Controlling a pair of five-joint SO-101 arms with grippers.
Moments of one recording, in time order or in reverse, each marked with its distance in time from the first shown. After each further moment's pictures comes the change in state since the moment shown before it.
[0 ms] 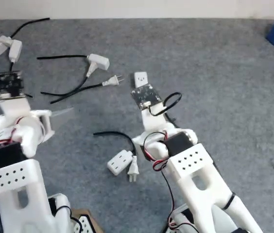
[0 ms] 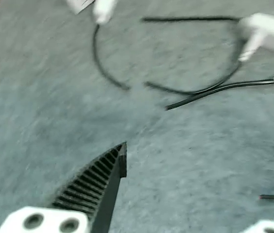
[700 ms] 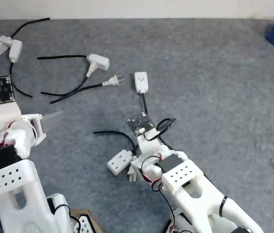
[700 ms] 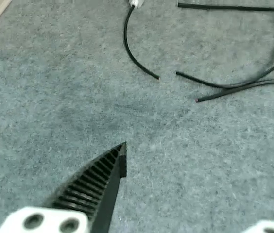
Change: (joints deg) left arm -5.7 0.0 1.8 -1.0 -1.8; right arm -4.3 -0.1 22.9 -20.2 0.0
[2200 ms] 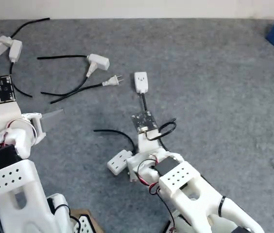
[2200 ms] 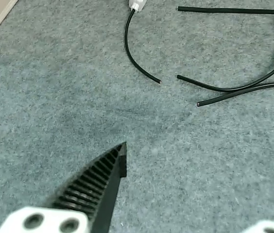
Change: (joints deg) left arm 0.0 0.0 0.4 -1.8 -0.4; right arm -3.0 0.0 0.5 -2.3 -15.4
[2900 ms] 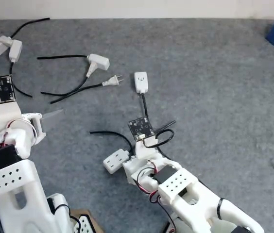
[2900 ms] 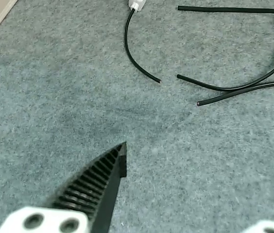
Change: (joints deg) left arm -0.4 0.0 0.0 0.0 -0.2; right arm -3.9 0.4 6.7 -12.3 0.1
